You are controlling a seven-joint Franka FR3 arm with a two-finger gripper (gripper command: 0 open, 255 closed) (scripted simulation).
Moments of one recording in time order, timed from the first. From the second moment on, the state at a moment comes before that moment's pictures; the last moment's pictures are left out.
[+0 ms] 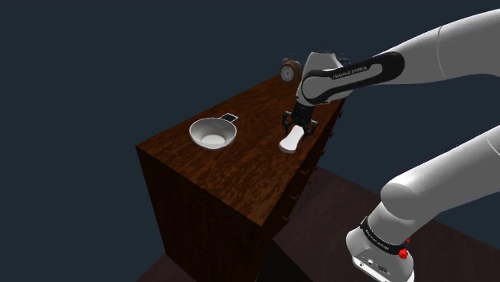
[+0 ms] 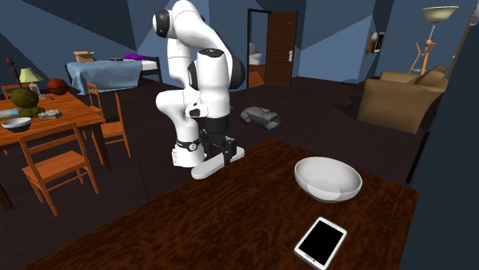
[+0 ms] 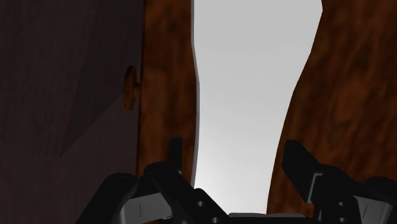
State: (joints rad) arm -0.32 -0.32 0.23 -2.50 0.11 2.20 1.07
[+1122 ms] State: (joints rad) arm -0.31 -0.35 0.24 -2.31 0.11 1.98 1.11
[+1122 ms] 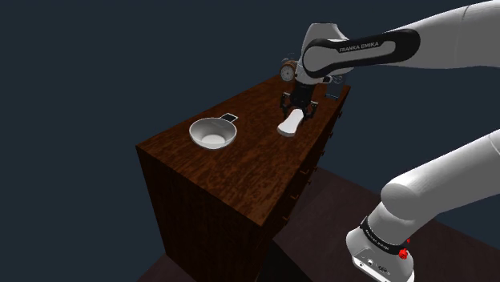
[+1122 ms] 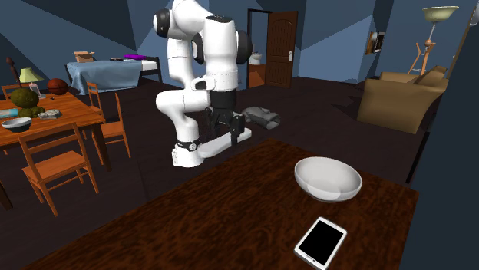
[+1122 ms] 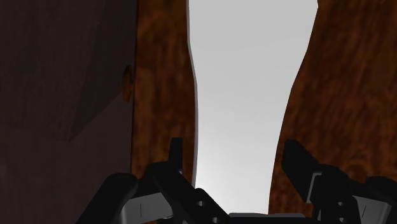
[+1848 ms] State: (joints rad) arm -0.24 -0.02 0.40 -1.96 0.02 1.95 1.38
